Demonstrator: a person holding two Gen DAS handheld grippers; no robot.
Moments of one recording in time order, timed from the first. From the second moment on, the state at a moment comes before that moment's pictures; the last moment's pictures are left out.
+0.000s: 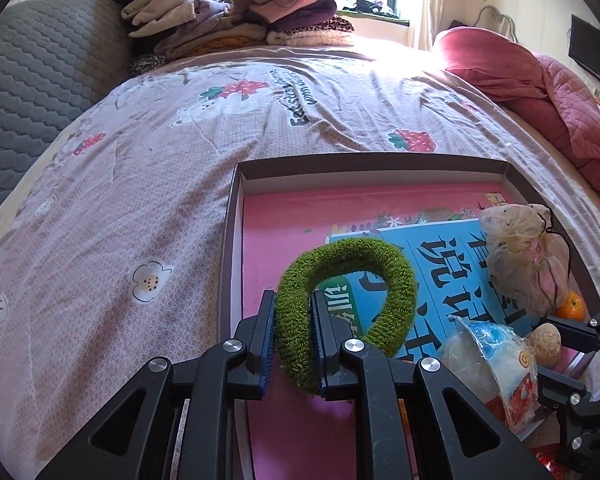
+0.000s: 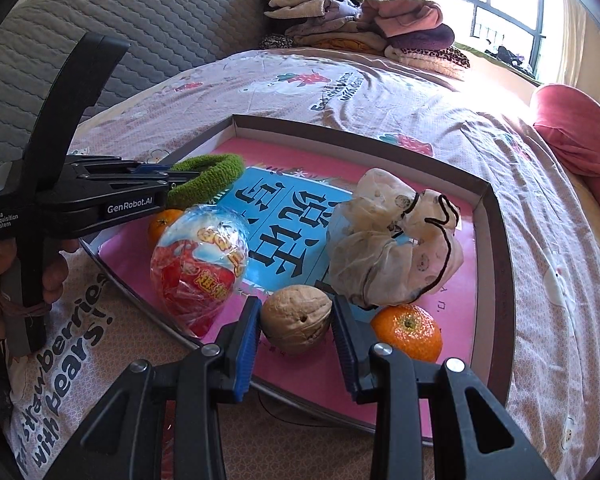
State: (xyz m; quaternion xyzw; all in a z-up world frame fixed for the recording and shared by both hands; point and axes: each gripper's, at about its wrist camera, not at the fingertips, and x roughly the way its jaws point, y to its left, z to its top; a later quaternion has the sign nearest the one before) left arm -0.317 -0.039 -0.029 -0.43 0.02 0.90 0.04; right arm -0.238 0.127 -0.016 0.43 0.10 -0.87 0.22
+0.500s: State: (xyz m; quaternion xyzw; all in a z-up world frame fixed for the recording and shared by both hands) left arm -0.319 -0.043 -0.028 -0.44 0.00 0.90 0.03; right arm -0.238 0.130 -0.014 0.43 0.09 -0.87 0.21
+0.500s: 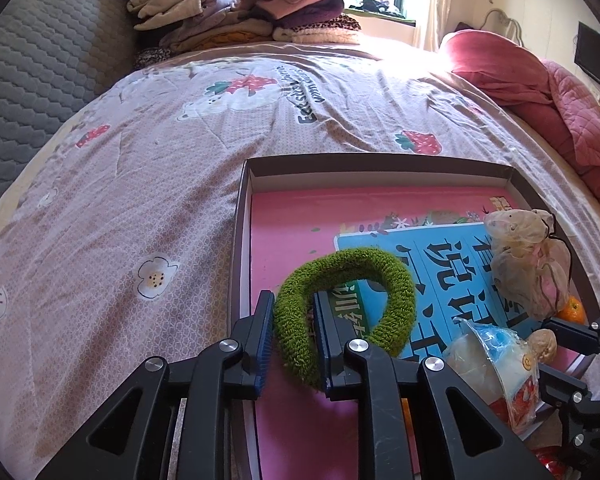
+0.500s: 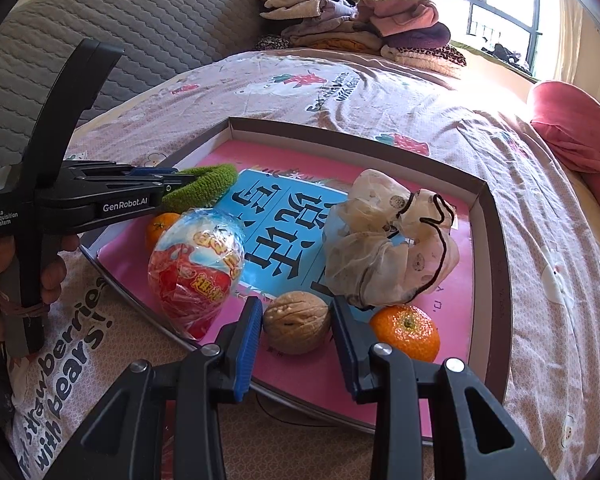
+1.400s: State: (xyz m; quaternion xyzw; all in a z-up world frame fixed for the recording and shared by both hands) left arm -0.300 -0.033 0.000 -0.43 0.00 0.90 0.05; right arm -0.241 0.137 0.003 0.41 0.08 -0.89 0.20
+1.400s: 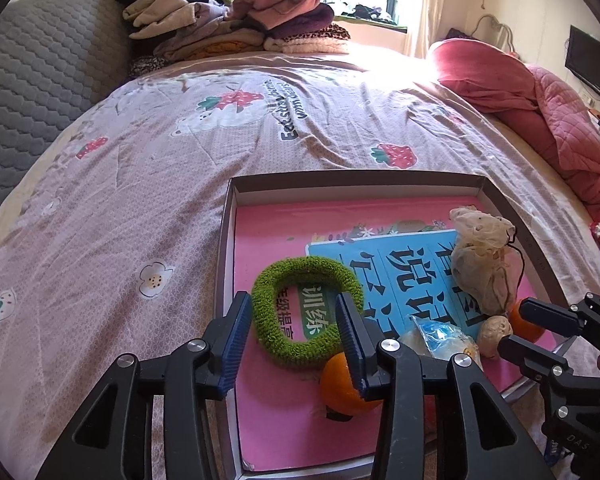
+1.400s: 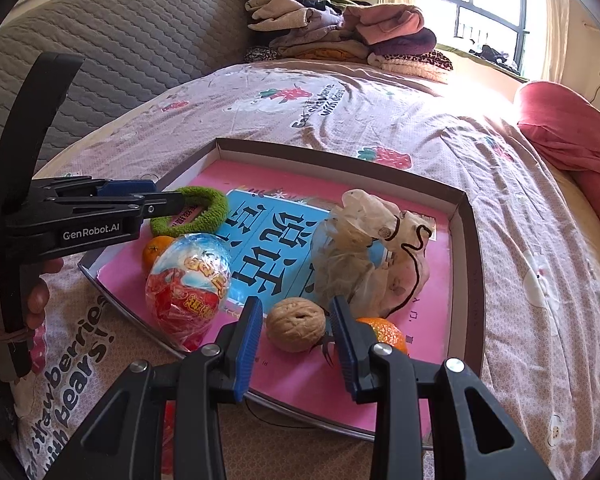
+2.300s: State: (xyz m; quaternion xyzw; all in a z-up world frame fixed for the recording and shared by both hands) left arm -0.254 -0.032 0.046 -0.40 -0.01 0.91 0.04; right arm -0.220 0.137 0.045 0.37 0.07 -0.90 0.20
